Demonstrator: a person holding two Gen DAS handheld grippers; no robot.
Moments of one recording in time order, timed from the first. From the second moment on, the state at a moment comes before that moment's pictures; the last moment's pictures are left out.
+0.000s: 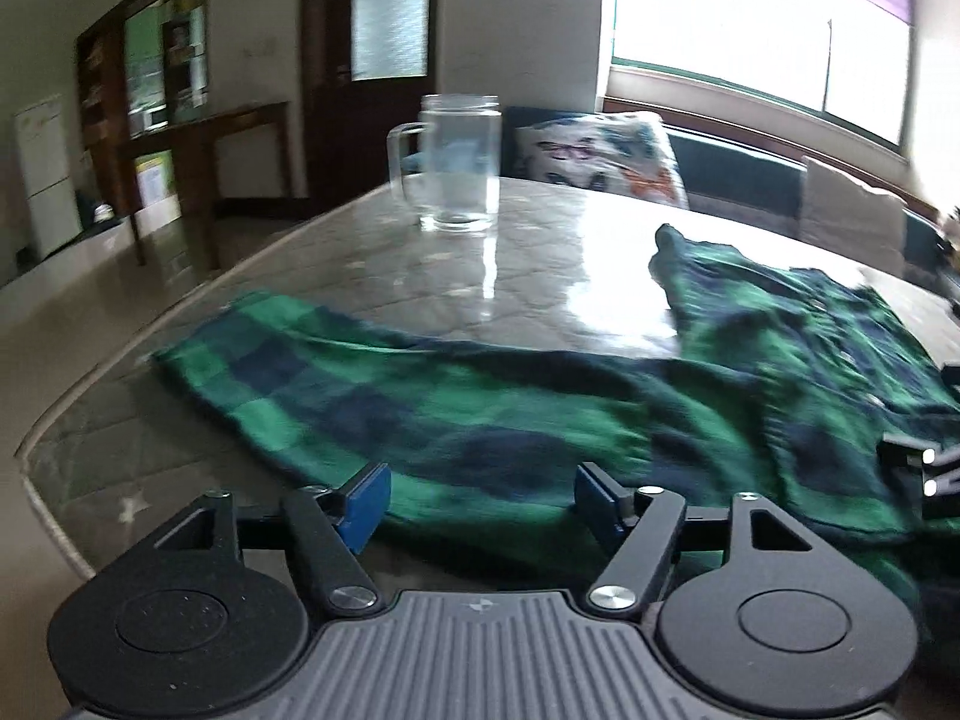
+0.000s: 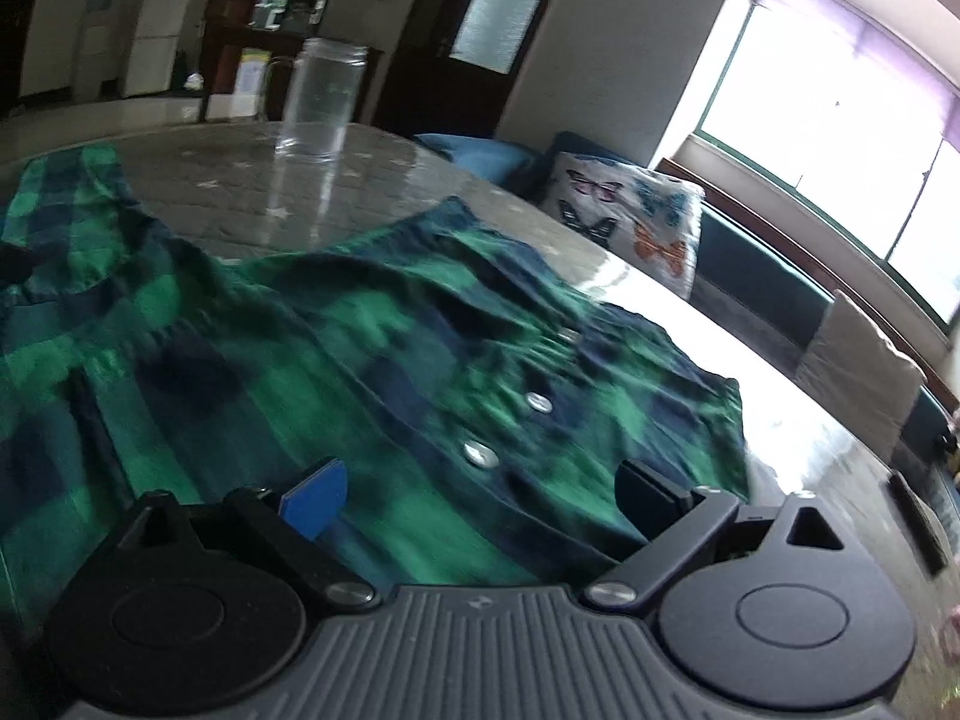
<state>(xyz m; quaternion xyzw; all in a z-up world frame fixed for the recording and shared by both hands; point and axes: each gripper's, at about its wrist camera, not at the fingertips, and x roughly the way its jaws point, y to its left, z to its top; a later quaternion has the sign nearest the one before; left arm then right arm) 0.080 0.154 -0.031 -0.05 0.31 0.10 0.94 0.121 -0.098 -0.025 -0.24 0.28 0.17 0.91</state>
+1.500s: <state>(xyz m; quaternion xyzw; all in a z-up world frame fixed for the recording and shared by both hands) 0.102 0.233 0.012 -0.18 0.23 0.13 0.95 0.091 -0.123 0.014 -0.14 0.29 0.24 0.92</state>
